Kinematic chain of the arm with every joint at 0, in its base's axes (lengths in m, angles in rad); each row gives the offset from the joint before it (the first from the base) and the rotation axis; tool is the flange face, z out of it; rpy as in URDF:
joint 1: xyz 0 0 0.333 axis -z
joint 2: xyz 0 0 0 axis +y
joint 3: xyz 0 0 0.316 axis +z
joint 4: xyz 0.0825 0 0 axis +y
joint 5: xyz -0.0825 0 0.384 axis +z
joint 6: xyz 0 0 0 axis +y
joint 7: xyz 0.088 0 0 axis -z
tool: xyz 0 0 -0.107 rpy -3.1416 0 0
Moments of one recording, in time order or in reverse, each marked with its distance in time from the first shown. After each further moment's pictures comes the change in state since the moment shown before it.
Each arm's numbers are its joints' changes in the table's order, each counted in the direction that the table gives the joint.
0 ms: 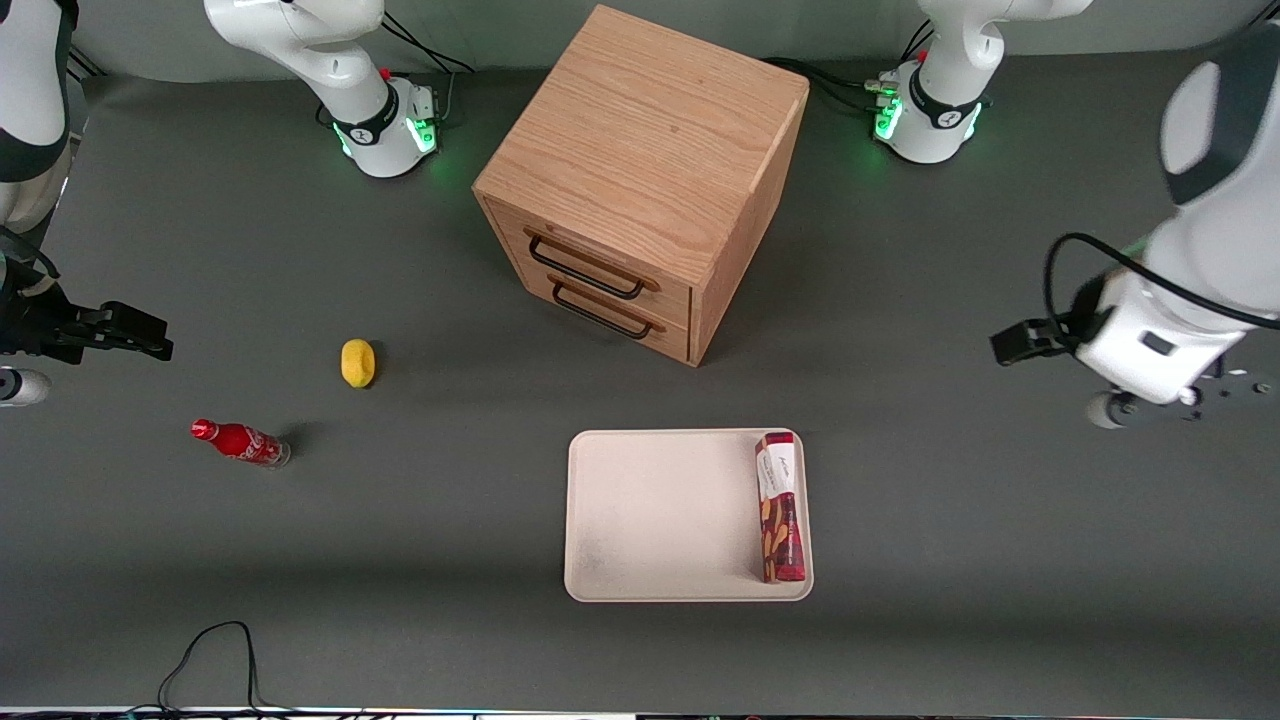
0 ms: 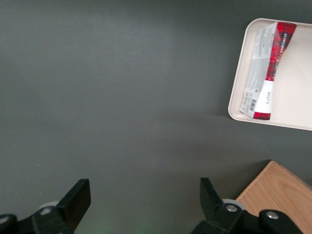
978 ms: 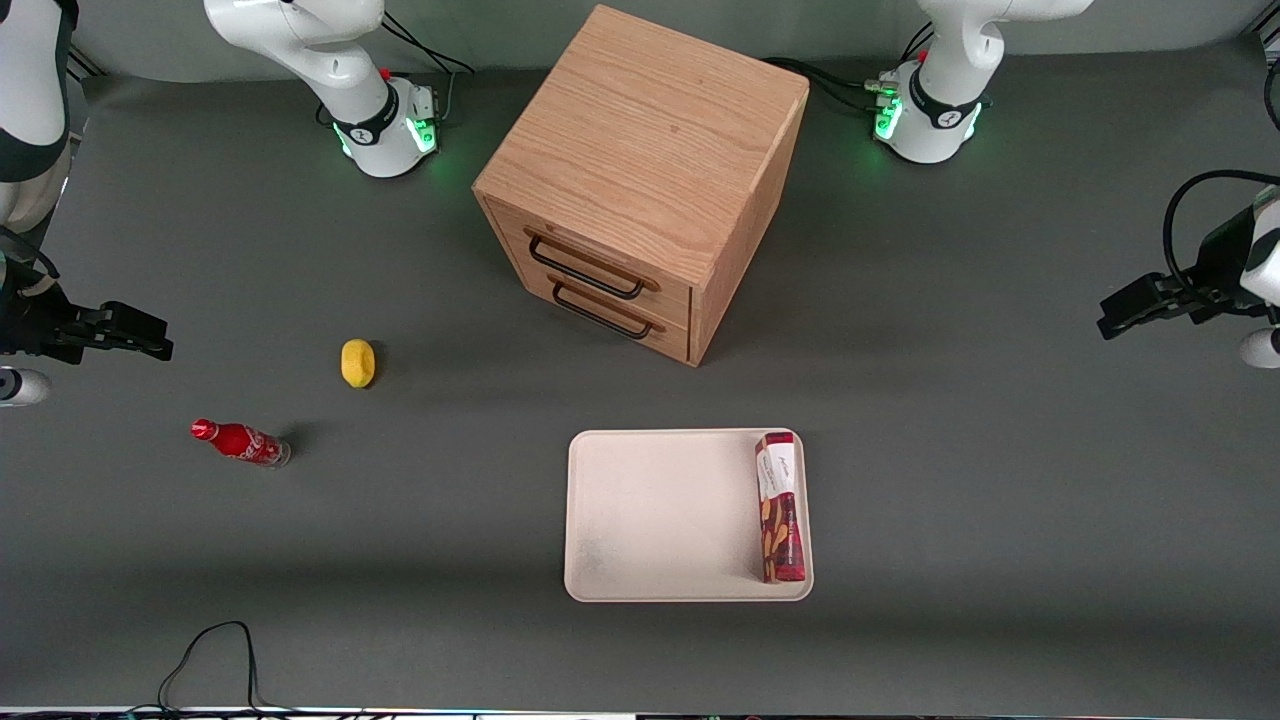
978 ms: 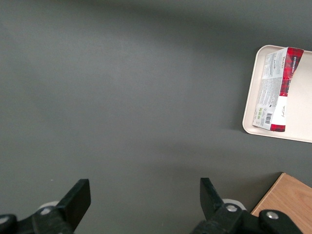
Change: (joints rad) arm 0.070 -0.232 0.222 0.259 -0.055 -0.164 0.128
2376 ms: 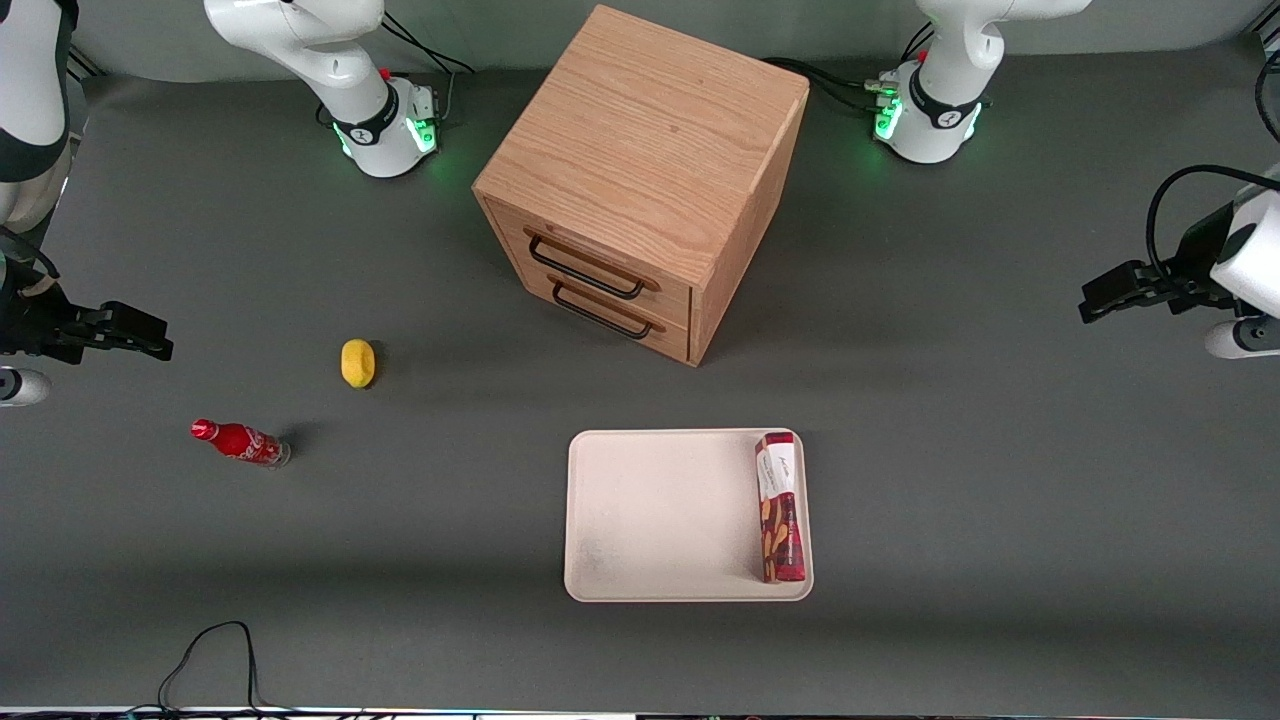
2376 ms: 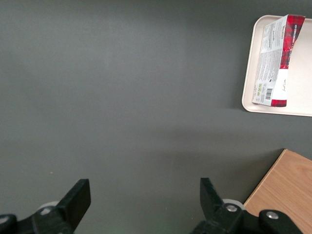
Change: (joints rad) arm -0.054 -0.004 -0.060 0.025 -0.016 0.052 0.066
